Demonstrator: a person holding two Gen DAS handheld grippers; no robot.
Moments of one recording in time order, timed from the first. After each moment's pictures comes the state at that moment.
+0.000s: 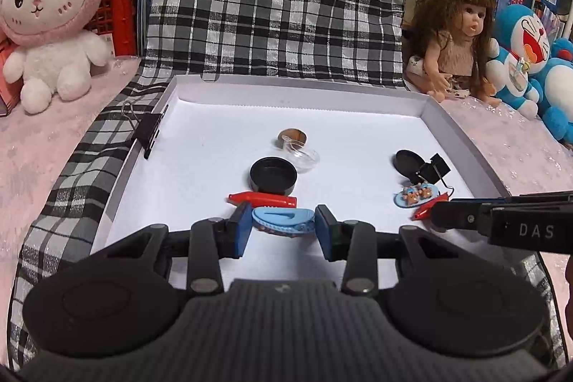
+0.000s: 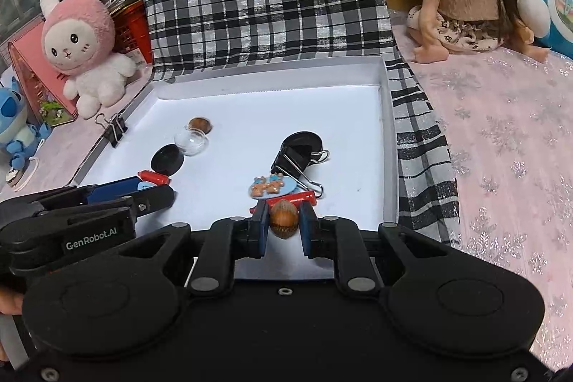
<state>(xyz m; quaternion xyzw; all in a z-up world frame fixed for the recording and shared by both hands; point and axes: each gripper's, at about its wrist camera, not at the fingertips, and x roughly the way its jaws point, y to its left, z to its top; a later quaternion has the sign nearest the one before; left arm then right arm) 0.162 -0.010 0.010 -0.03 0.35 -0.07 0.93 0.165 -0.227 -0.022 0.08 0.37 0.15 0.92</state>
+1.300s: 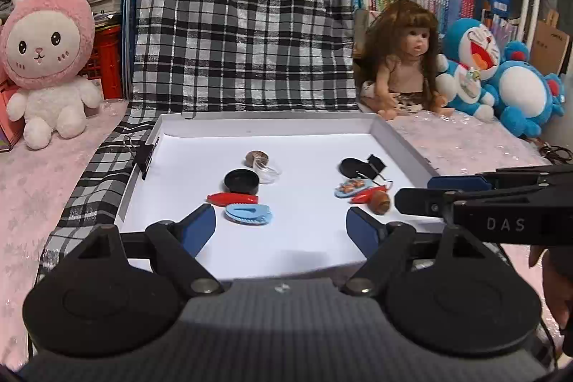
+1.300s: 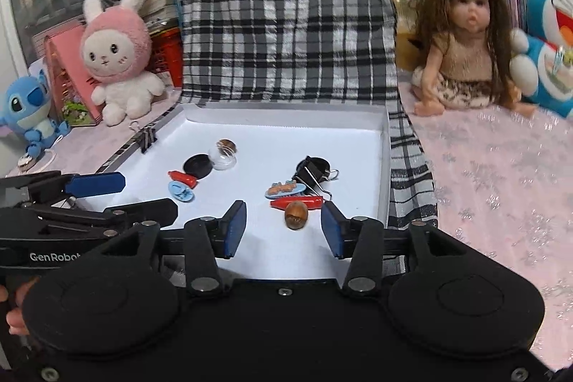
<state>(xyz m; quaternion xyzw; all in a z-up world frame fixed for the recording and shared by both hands) 0.101 -0.015 0.034 -0.01 0.28 -0.12 0.95 0.104 -0.223 0.000 0.03 0.28 0.16 0.95</state>
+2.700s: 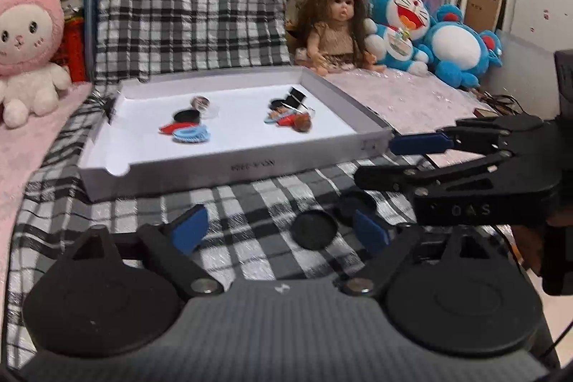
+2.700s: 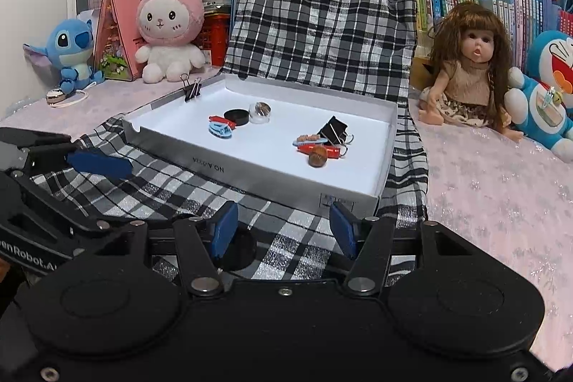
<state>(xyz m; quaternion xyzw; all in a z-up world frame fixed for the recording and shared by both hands) 0.011 -0.025 0.004 0.02 0.29 -0.21 0.93 0.009 -0.221 -0.029 -0.06 0.23 0.19 0.95</state>
